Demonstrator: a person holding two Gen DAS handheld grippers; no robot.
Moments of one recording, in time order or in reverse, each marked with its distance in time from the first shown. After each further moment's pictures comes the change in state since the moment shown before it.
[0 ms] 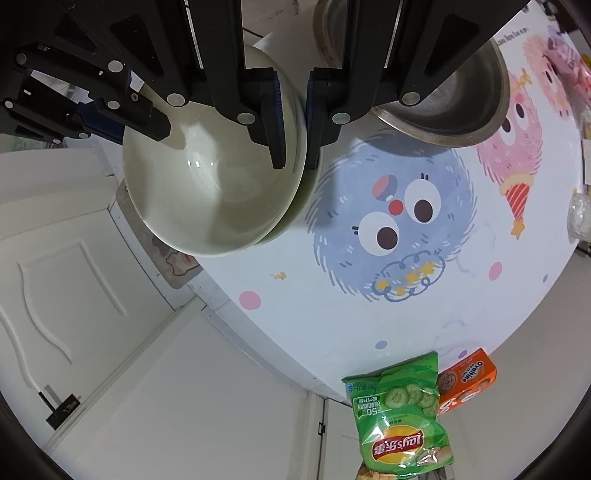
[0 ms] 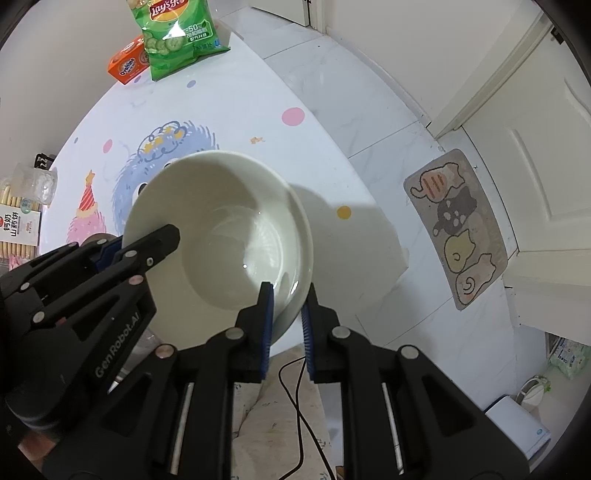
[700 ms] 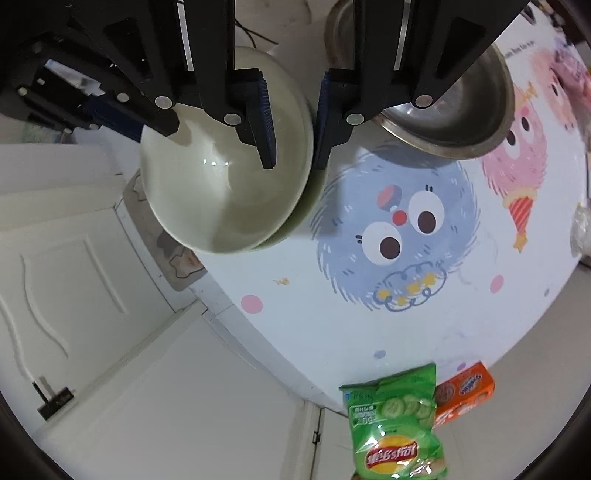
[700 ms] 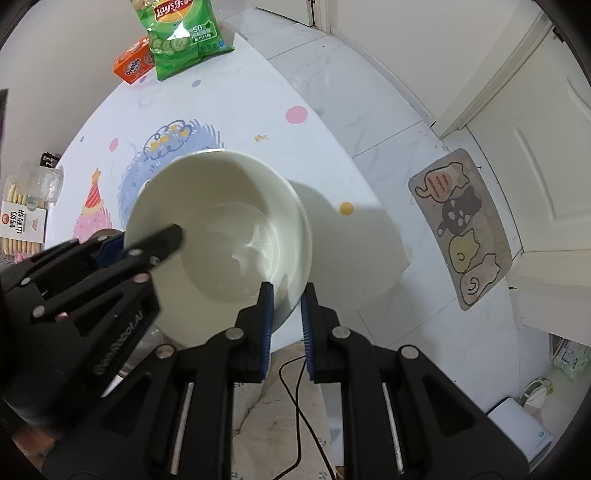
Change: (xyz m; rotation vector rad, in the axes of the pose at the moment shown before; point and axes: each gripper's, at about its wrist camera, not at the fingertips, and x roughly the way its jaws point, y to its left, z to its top) left arm -0.004 0.001 0.003 -0.047 0.042 -0.025; right arm -0.003 -0.004 -0.003 -0.002 -0.004 0.028
